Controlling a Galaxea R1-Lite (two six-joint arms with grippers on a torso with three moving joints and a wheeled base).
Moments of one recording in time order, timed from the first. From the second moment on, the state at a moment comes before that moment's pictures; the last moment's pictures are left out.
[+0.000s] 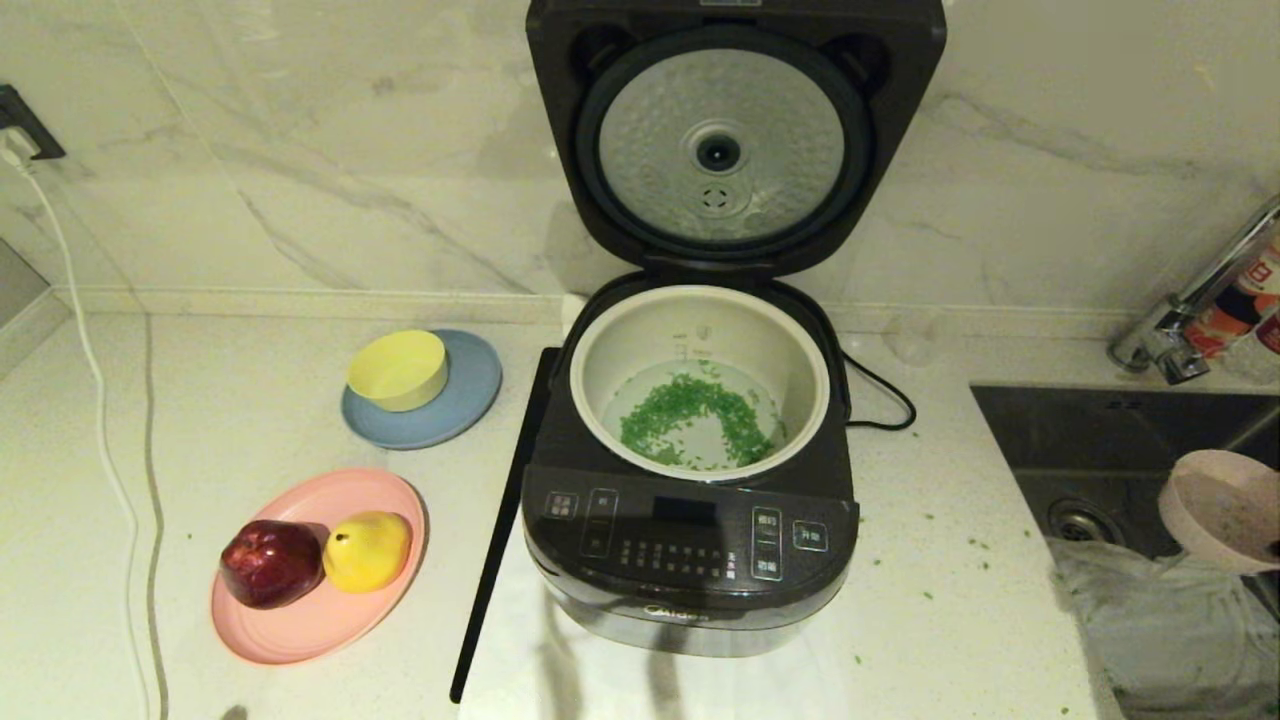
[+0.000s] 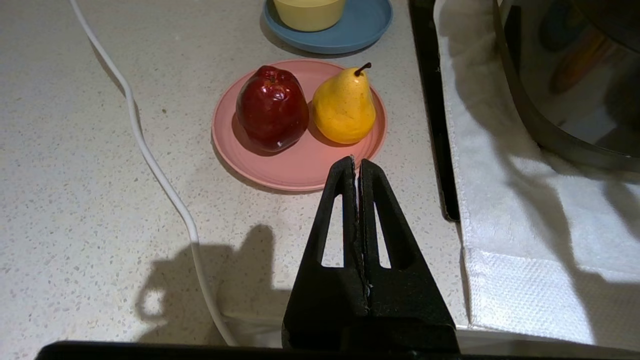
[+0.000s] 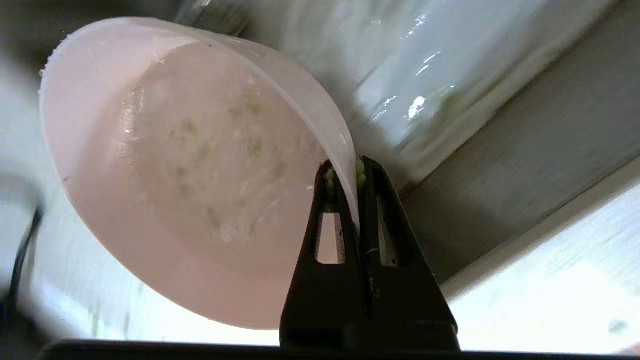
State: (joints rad) left arm -0.02 0.00 0.00 -0.01 0.00 0.01; right arm -0.69 1.79 -1.04 0.19 0.33 0.48
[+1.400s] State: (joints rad) left arm -0.02 0.00 0.00 -0.01 0.00 0.01; right arm 0.22 1.52 -1.60 0.93 0.16 0.54
